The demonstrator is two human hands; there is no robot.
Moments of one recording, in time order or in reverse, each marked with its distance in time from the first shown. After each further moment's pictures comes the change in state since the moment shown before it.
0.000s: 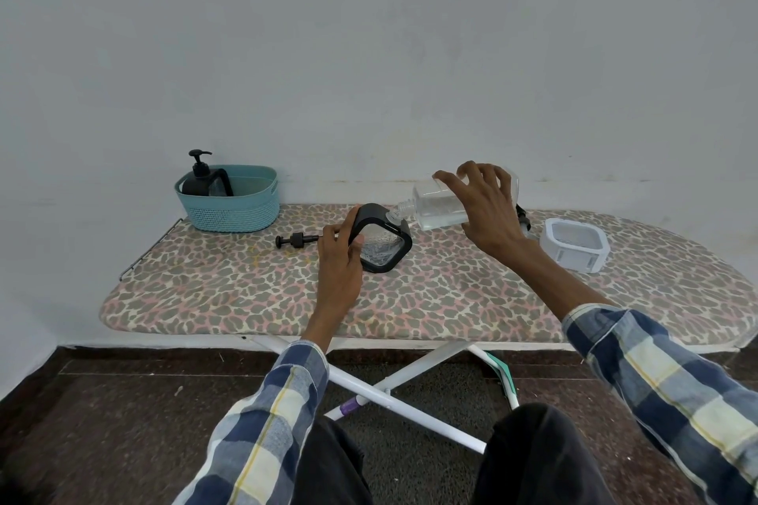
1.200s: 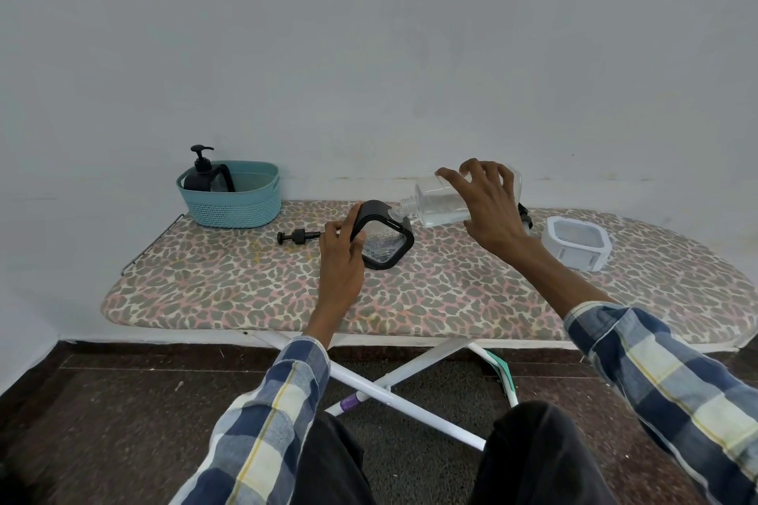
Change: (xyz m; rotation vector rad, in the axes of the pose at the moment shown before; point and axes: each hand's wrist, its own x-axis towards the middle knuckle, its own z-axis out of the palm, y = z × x) left_hand 0.002 -0.005 0.003 0.019 0.002 -0.002; right_hand 0.000 0.000 0.001 0.004 -0.009 0.002
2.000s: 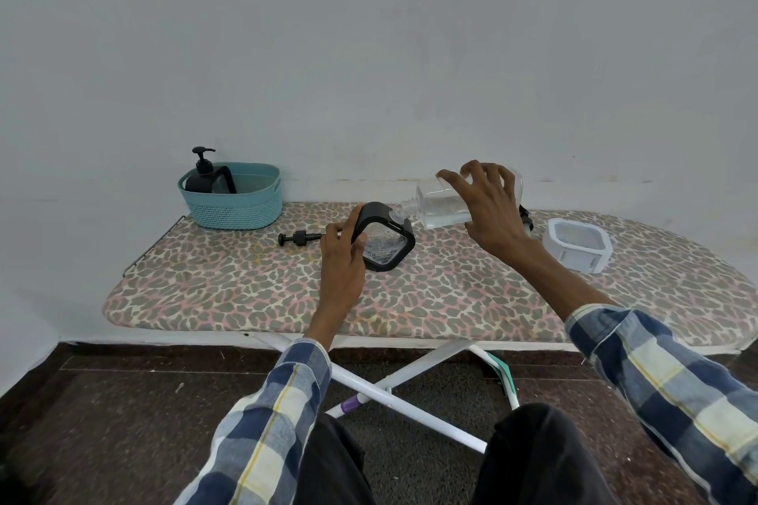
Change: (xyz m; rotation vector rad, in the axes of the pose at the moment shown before) left_hand 0.000 0.000 0.000 0.001 -0.005 -0.011; right_hand 0.000 0.000 -0.001 -0.008 0.000 -0.004
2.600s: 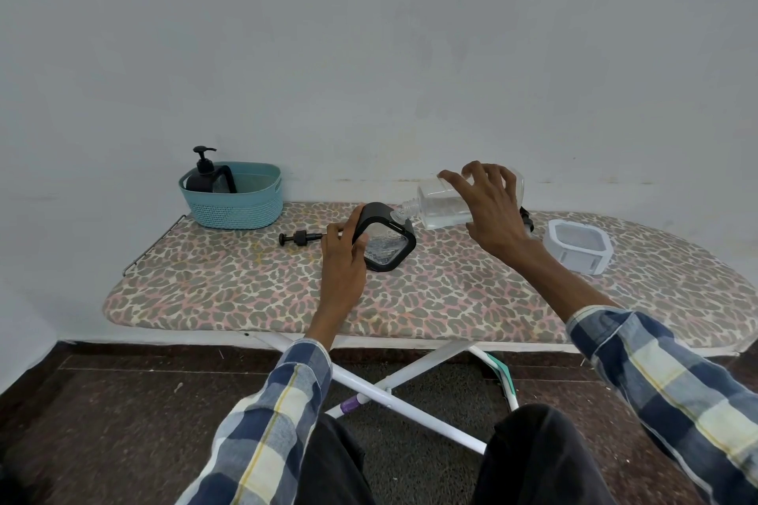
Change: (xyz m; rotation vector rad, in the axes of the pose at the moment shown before) left_hand 0.000 -0.001 0.000 -0.011 -0.001 -0.006; right_hand -0.001 0.000 0.001 0.015 0.048 -0.012
